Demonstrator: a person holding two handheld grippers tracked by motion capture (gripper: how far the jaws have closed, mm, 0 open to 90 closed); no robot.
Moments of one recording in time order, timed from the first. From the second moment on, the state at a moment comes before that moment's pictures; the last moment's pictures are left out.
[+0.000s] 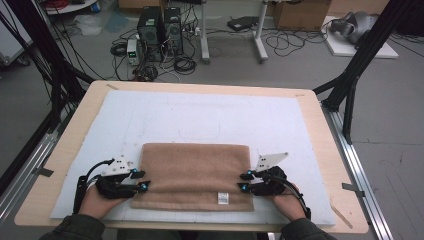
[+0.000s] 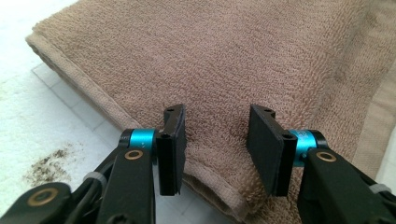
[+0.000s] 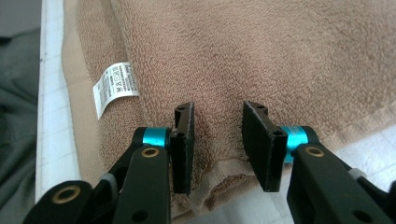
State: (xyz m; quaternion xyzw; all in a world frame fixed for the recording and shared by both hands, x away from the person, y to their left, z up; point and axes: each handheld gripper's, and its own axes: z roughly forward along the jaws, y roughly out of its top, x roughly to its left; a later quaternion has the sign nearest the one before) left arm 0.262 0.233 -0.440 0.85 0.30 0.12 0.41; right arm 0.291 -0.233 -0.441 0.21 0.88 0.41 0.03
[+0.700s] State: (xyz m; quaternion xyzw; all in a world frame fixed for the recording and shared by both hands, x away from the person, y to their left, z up) left arm 0.242 0.243 -0.389 0.84 0.28 0.12 0.45; right arm 0.267 -0.228 -0.371 0.15 0.89 0.42 0.06
